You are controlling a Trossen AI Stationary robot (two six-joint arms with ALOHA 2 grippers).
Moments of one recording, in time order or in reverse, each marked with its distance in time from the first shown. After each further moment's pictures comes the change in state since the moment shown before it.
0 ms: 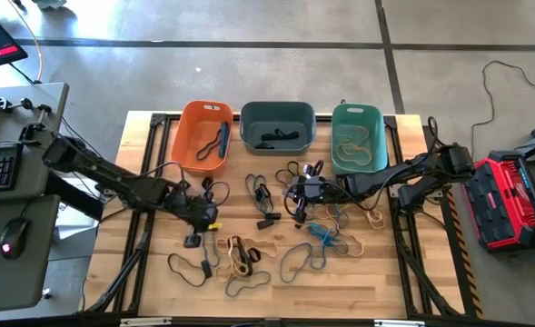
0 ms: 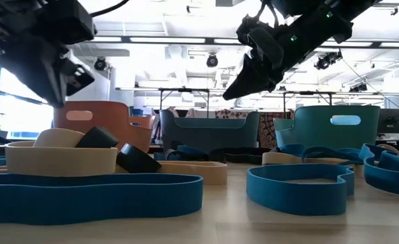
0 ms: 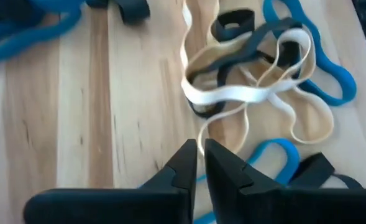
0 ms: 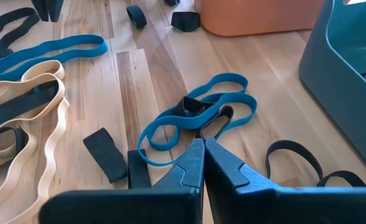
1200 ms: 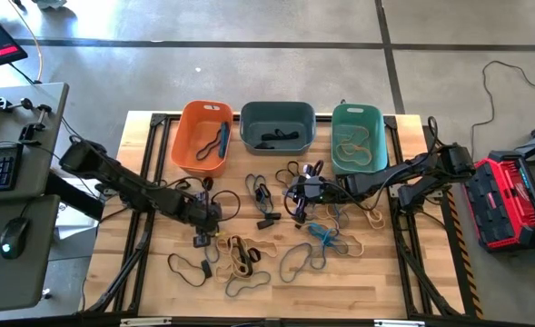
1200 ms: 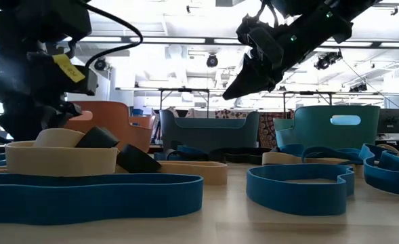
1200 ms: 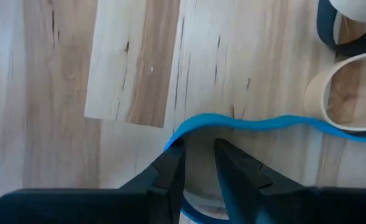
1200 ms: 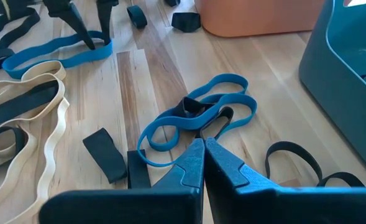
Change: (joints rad) left arm -0.004 0.267 0.000 -0.060 -0.159 -0.172; right arm 0.000 0.001 0.001 0.001 0.000 -0.008
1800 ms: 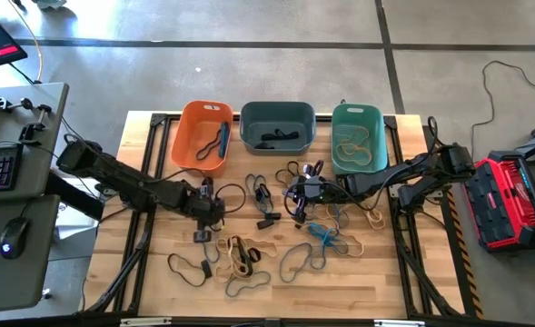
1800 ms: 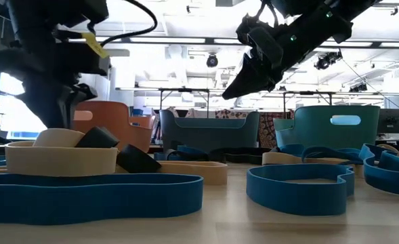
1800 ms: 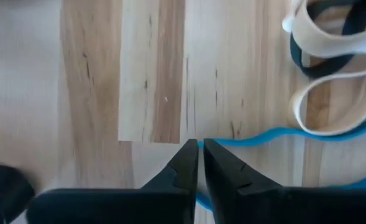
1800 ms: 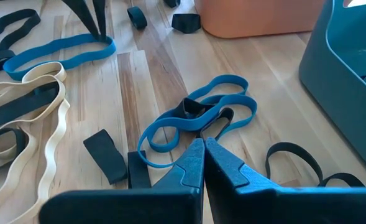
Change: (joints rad) left arm 0.067 -0.033 0.119 -0.154 0.029 0.160; right arm 0.000 0.000 0.000 0.003 0.000 0.002
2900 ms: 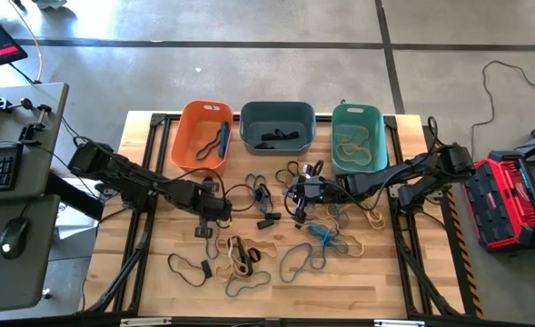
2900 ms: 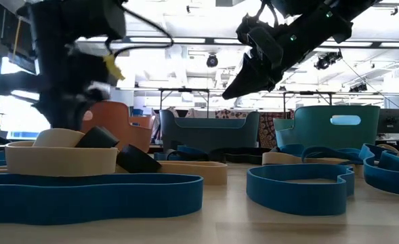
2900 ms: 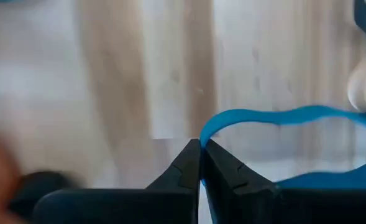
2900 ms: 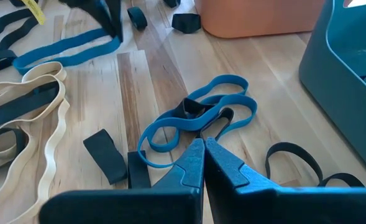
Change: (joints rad) left arm 0.058 0.126 0.112 -0.131 -0.057 0.172; right arm 0.000 0.000 0.000 0.000 0.000 -0.002
